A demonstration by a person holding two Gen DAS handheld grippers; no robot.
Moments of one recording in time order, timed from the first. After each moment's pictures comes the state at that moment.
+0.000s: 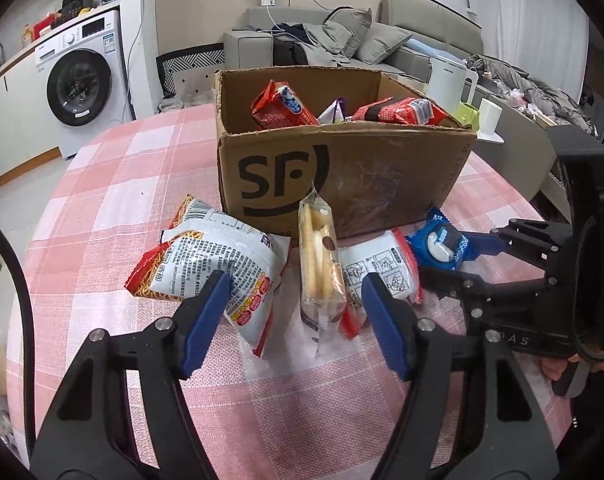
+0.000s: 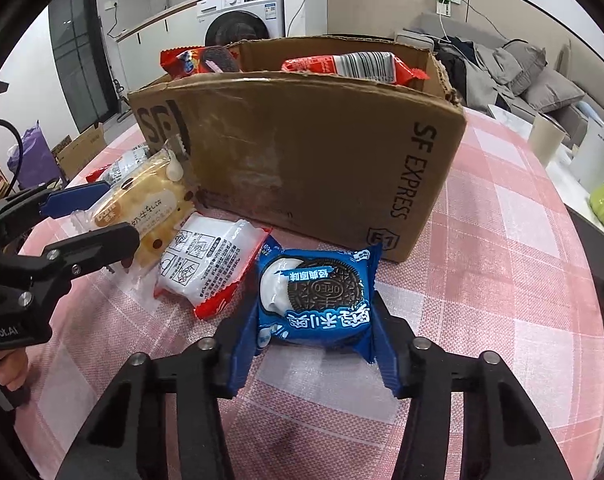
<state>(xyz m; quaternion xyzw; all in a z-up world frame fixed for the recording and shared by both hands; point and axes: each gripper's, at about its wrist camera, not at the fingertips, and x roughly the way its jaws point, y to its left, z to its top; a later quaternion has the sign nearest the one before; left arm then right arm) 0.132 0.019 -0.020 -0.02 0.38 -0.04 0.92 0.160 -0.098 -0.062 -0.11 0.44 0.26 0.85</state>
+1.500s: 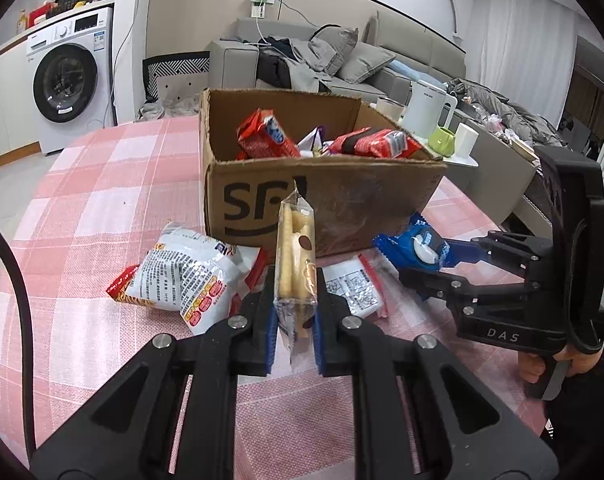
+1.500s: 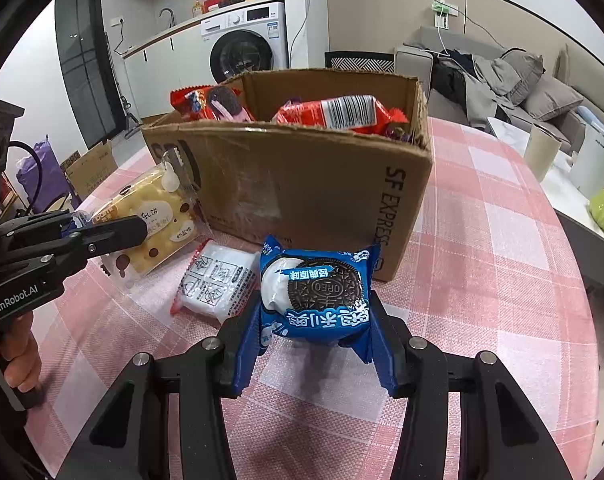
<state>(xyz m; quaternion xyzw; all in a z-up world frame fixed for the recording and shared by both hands) 0.122 0.025 -0.004 -0.06 0.35 -0.09 0.93 0.153 -0.109 -0.038 -0.09 0.42 0.27 0.86</state>
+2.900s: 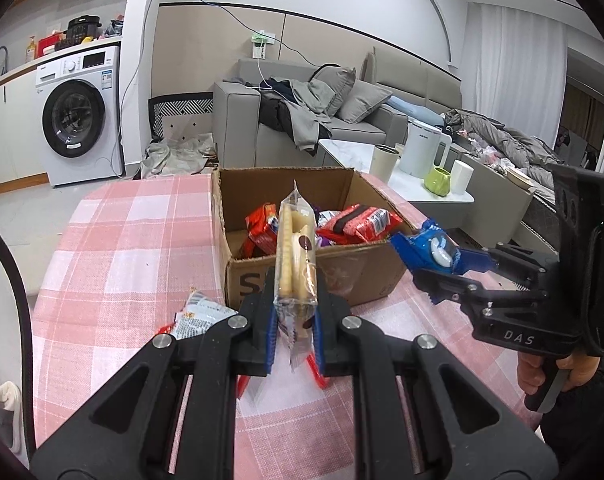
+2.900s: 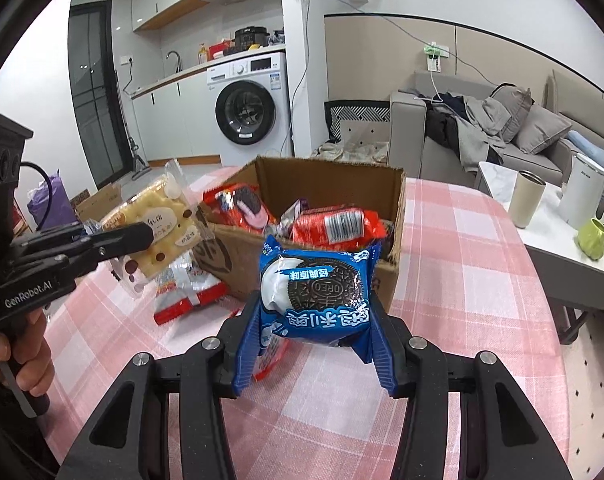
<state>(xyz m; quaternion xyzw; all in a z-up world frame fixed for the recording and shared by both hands) 0.091 0.019 0.078 -0.06 0.28 -0.07 0.96 0.132 -0.127 0.037 -0.06 0.34 0.28 0.90</state>
